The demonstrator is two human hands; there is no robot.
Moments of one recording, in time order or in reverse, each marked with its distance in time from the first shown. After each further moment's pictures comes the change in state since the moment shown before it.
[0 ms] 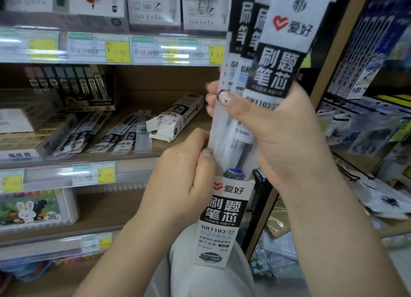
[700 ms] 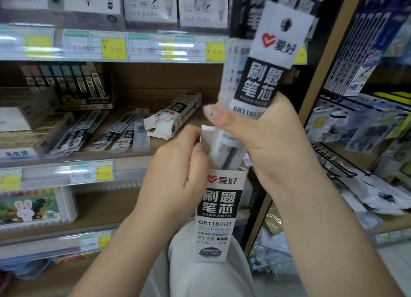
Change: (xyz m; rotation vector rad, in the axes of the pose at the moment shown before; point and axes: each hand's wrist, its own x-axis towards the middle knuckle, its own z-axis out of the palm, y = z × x) left_hand -0.001 -0.002 0.001 0.004 0.037 -0.058; right_hand -0.008 0.001 0.000 -0.209 0.045 0.101
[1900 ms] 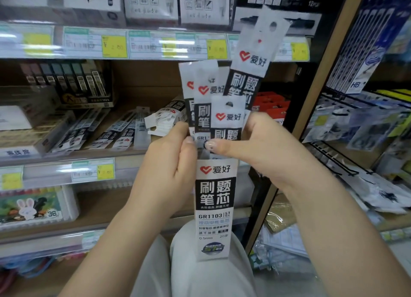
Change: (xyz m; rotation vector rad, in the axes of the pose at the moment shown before) left_hand 0.004 -0.012 -0.004 -0.113 -0.008 -0.124; right_hand 0.005 0.022 -0.017 -0.221 -0.242 0.226
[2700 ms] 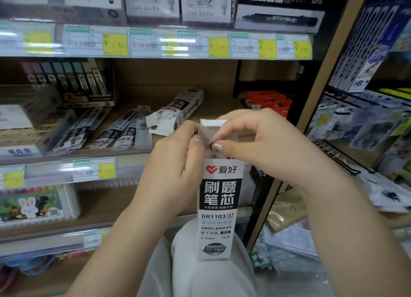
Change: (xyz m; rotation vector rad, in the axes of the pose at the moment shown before) left_hand 0.000 0.005 0.002 0.067 -0.042 -0.005; right_hand 0.000 -0.004 -0.007 -0.411 -0.006 -0.081
